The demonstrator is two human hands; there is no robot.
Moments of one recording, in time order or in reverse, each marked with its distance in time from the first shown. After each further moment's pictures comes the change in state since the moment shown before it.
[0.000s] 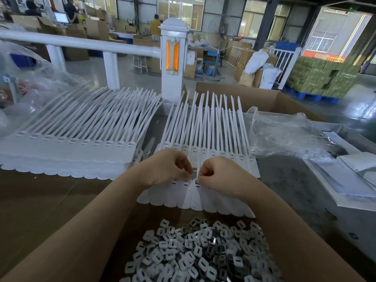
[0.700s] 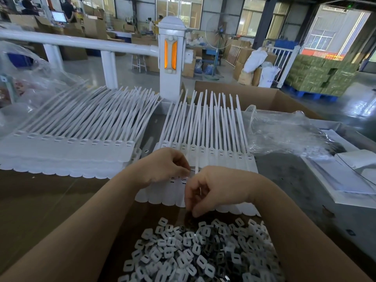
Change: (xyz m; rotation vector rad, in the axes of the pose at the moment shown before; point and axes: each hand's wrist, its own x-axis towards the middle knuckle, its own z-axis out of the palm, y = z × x) left_hand -0.004 0.001 -0.002 -0.016 -0.019 -0.009; right_hand -0.016 -0.016 -0.016 -0.009 -0.470 -0.290
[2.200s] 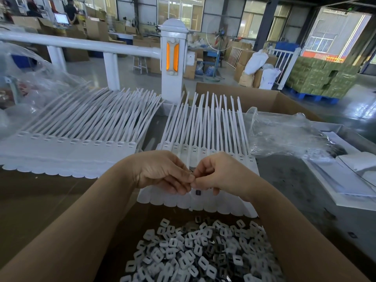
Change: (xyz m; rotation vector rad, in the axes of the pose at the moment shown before) left_hand -0.007 0.004 -0.018 -0.447 -0.403 -0.174; right_hand 0.004 0.014 0.003 0.404 0.384 0.086
